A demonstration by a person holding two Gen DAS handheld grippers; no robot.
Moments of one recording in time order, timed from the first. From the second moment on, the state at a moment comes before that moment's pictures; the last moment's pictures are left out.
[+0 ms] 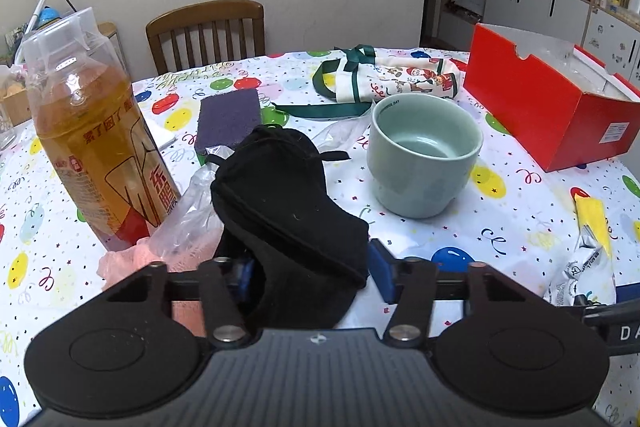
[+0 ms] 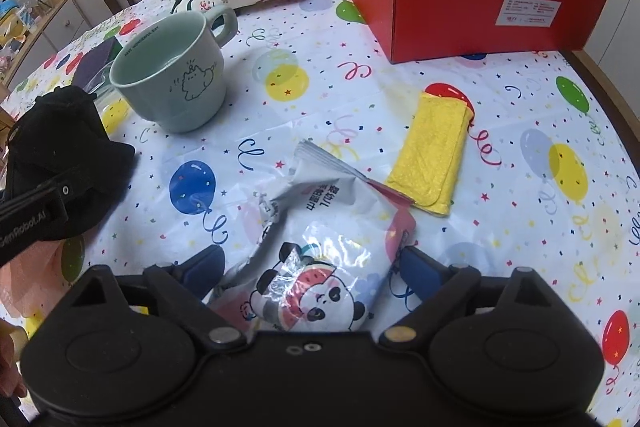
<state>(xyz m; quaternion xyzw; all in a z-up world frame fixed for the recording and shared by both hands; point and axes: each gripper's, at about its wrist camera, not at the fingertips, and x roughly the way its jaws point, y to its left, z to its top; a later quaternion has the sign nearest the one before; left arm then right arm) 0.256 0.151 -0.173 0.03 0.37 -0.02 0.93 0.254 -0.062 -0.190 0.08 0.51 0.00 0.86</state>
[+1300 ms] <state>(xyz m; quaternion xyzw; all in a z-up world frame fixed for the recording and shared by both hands) 0.221 0.130 -0.093 -0.02 0.32 -0.05 0.95 0.217 -0.131 -0.114 0.09 0.44 0.12 0.89</state>
